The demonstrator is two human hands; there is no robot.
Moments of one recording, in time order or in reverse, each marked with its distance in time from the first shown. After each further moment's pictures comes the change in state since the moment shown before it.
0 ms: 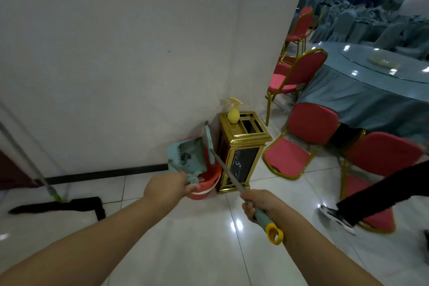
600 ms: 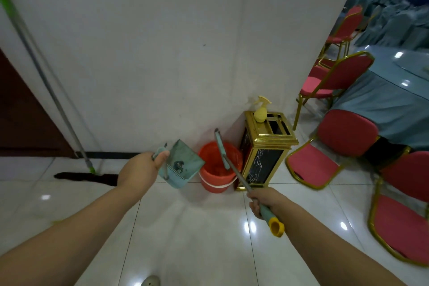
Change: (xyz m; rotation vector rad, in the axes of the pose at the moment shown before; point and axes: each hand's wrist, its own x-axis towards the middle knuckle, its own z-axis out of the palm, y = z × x) left_hand -0.059 -0.072 -0.022 -0.349 0.265 -0.555; right_hand 0.021 0.007 0.024 -0.219 0.009 0.042
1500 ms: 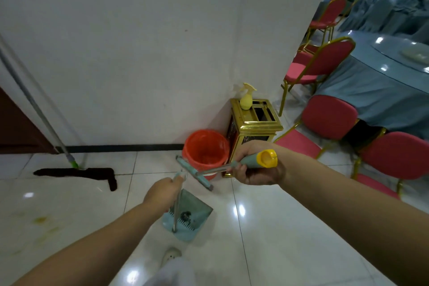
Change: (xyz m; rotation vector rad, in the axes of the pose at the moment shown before) left_hand -0.046 0.034 0.088 -0.375 -0.432 -0.245; right_hand -0.076 -0.068 0.003 0.094 -0.278 0.101
